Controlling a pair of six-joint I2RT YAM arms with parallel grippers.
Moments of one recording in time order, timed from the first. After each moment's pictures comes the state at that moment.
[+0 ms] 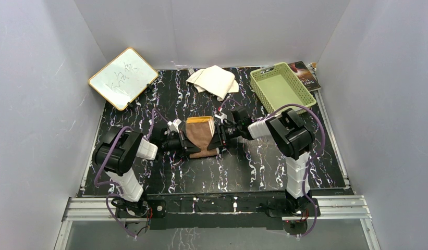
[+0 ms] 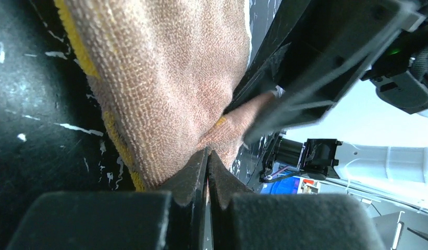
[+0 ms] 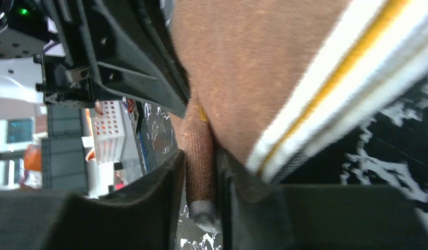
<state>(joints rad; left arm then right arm) -0.31 1.74 0.43 0.64 0.77 -0.88 0.50 2.05 0.97 0.28 -1.00 0.50</state>
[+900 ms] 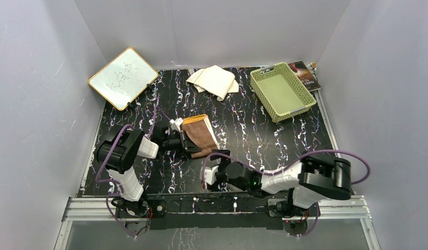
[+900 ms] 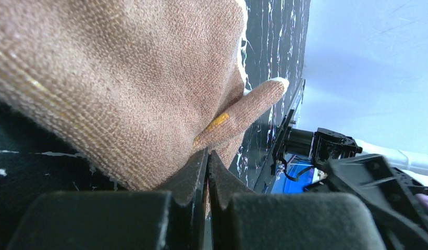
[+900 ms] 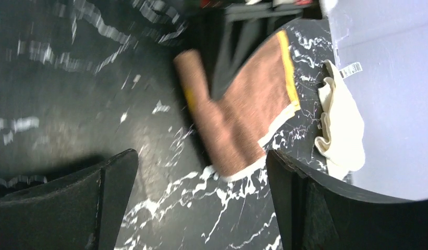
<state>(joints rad) -0.31 1.78 0.45 0.65 0.81 -0.78 1.22 1.42 0.38 0.74 0.26 -0.69</state>
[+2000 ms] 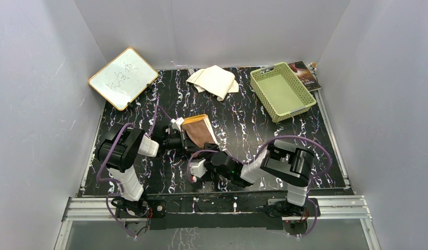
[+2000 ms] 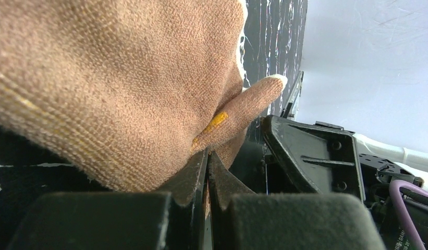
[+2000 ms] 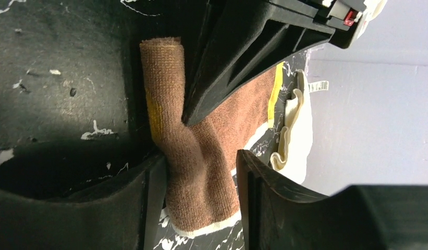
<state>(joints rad) -0.30 1.79 0.48 0.62 0.86 -0.76 1.13 1.82 0.56 0.84 0.28 -1.15</state>
